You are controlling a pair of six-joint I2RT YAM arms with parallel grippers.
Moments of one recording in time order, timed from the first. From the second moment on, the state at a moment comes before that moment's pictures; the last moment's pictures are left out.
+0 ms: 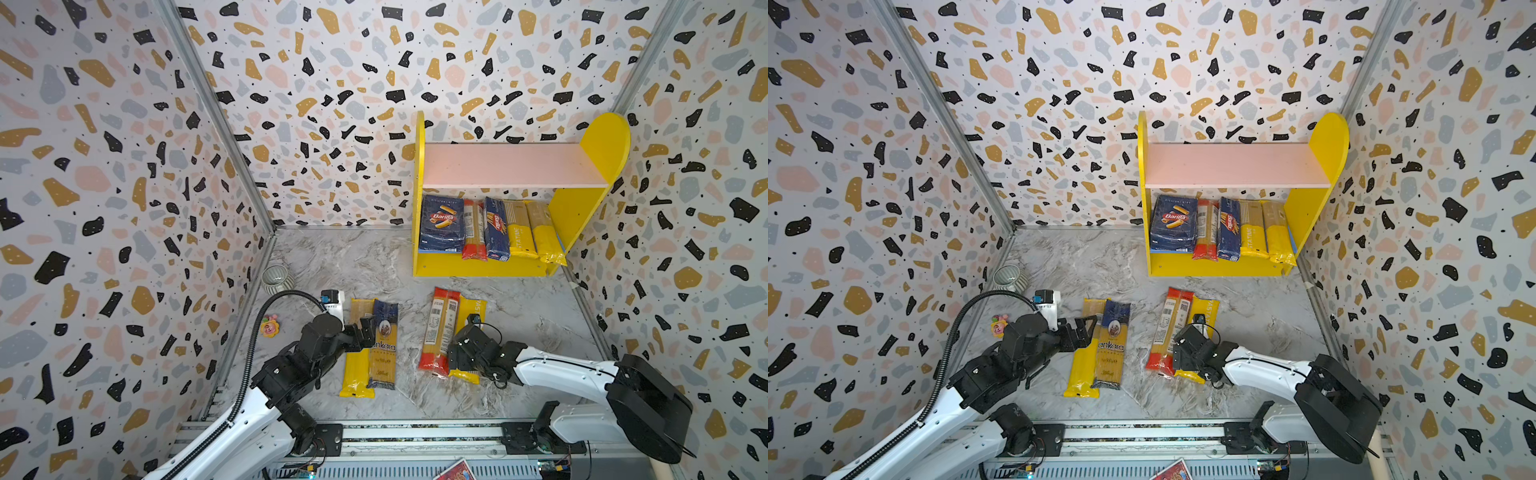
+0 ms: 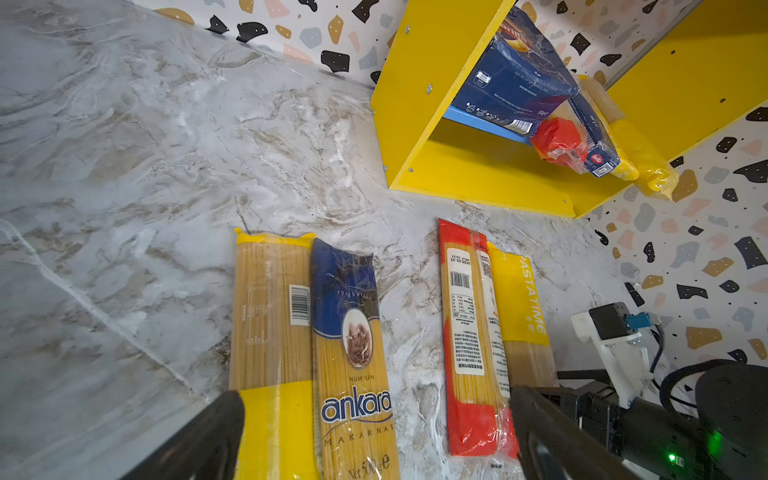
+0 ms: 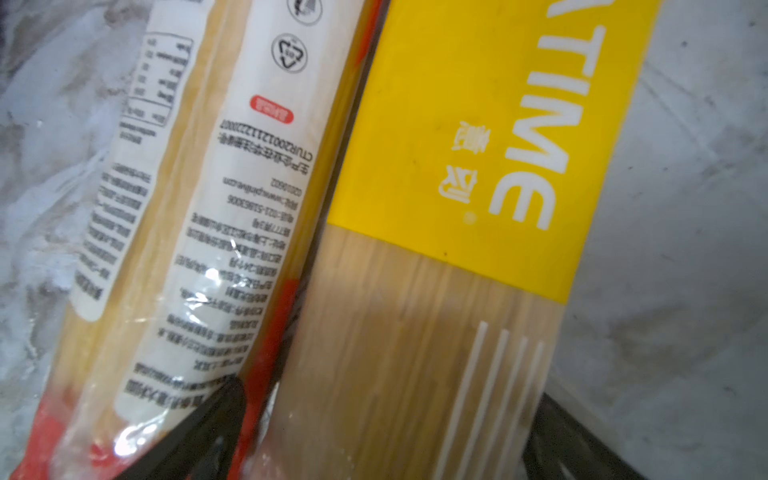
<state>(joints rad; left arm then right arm) -0.68 0.66 0.62 -0.47 -0.20 -0.60 0.87 1.30 0.51 -0.31 0.23 0.76</state>
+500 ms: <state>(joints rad) -0.68 0.65 0.62 -0.48 -0.19 -0.58 0.96 1.52 0.67 -0.43 0.35 0.87</state>
